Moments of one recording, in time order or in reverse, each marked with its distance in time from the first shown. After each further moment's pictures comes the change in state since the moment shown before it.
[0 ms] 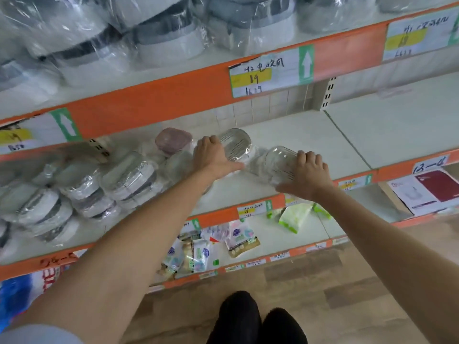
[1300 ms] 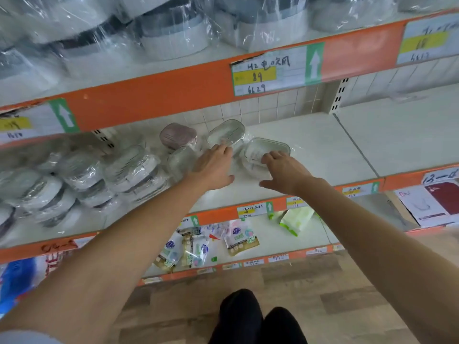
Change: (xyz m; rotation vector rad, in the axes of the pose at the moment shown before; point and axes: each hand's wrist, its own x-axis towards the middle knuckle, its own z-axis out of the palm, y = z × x) left_hand -0.006 -0.015 0.013 0.228 -0.077 0.357; right_hand 0.025 -0.034 -0.006 -0.111 -0.115 -0.448
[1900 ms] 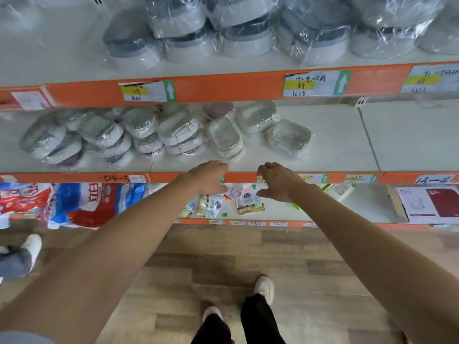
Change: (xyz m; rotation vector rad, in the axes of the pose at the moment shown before) left_hand -0.156 -0.015 -0.045 -0.254 -0.394 -0.121; right_hand -0.085 -0.095 -0.044 0.015 -0.304 -0.154
